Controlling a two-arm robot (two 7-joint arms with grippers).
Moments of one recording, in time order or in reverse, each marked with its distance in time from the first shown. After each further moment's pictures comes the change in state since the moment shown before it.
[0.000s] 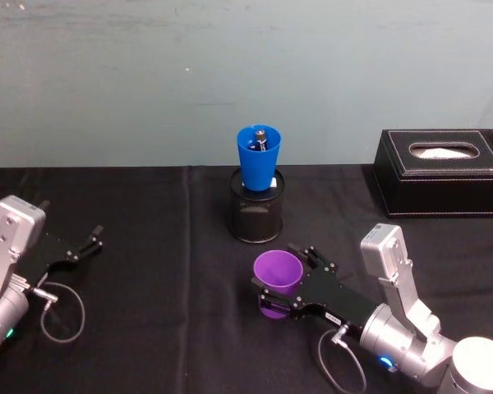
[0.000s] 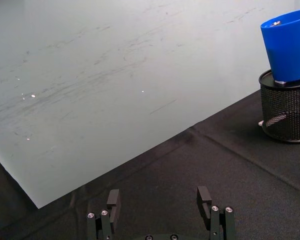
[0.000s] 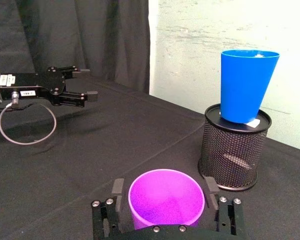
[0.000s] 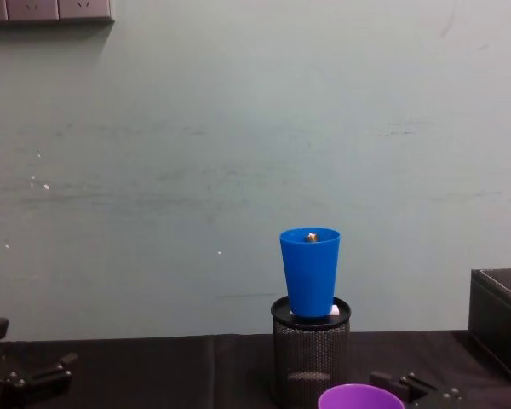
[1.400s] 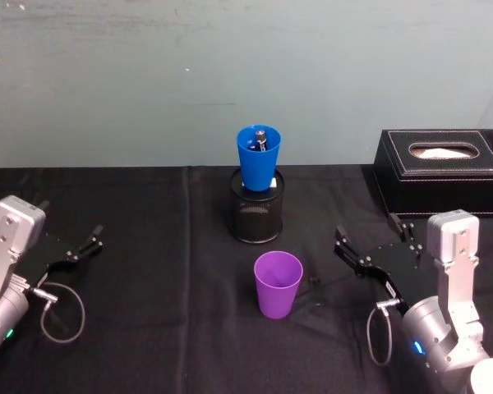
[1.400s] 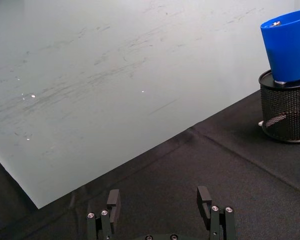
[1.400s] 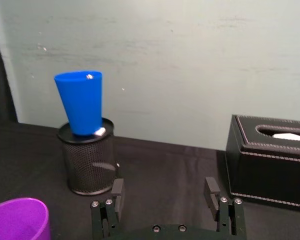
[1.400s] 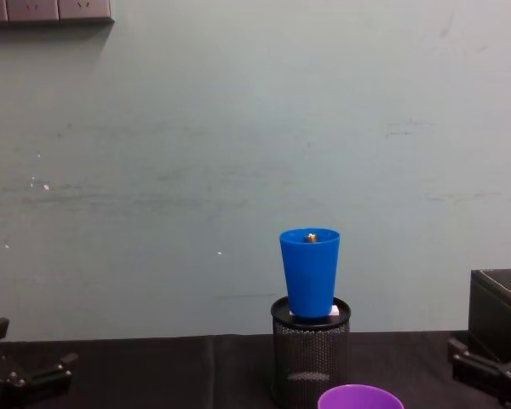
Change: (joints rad) left arm 0.000 0.000 0.000 0.000 0.000 0.000 0.000; right arm -0.172 -0.135 0.234 -0.154 -0.165 0.045 -0.429
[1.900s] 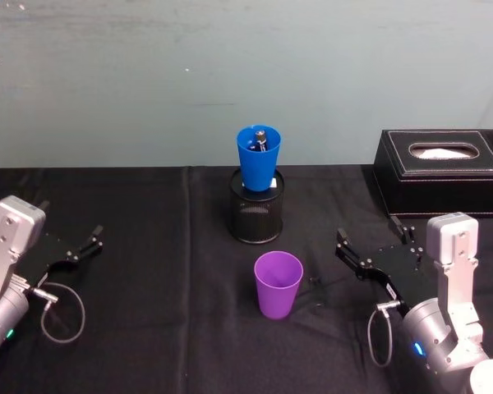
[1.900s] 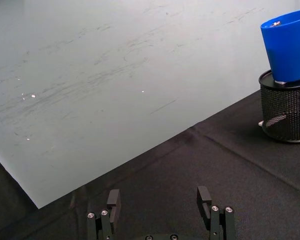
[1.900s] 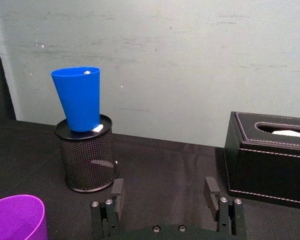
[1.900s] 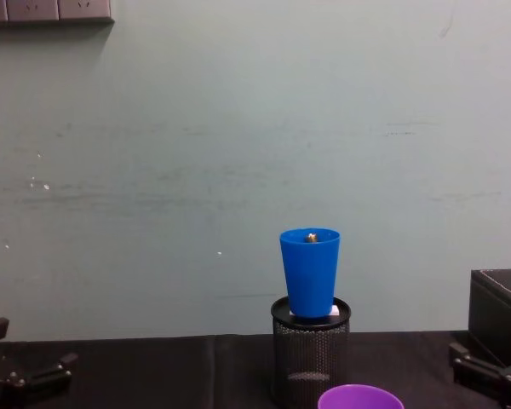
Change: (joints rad) left arm 0.000 0.000 0.000 0.000 0.000 0.000 0.000; right arm 0.001 -0.006 0.005 0.013 -0.006 0.001 -0.001
